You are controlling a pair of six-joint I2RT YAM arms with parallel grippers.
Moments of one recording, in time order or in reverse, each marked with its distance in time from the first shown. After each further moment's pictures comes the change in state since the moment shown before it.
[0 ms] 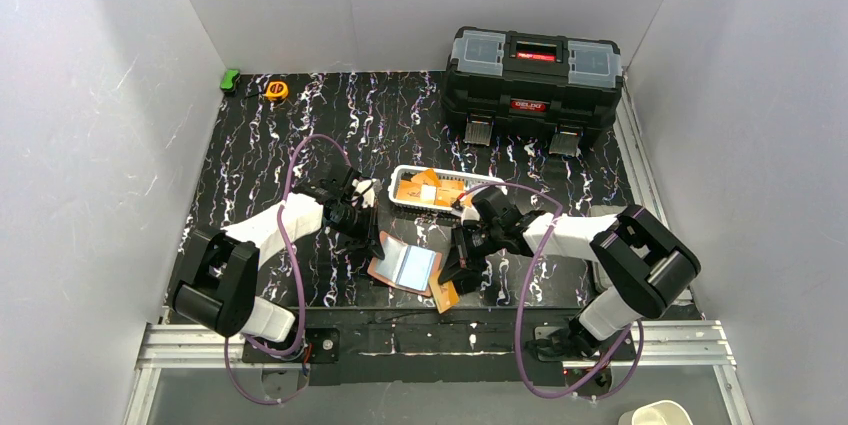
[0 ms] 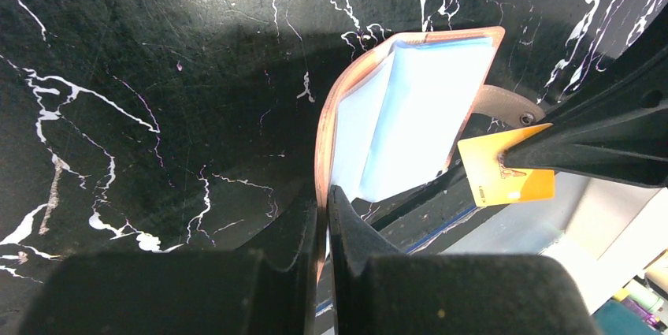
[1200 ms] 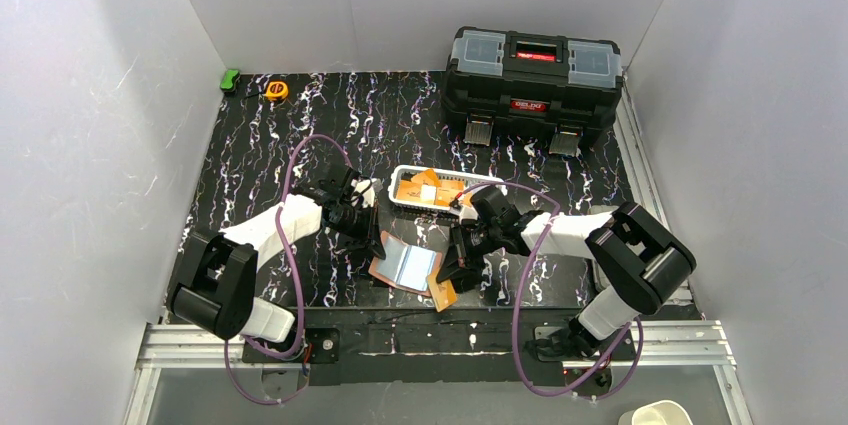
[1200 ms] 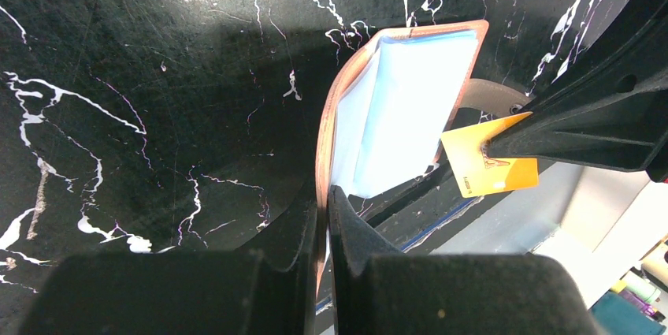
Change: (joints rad) left arm 0.000 -0.014 -0.008 0.011 0.027 0.005; right arm 0.000 0.031 0.002 0.044 -0.006 -0.010
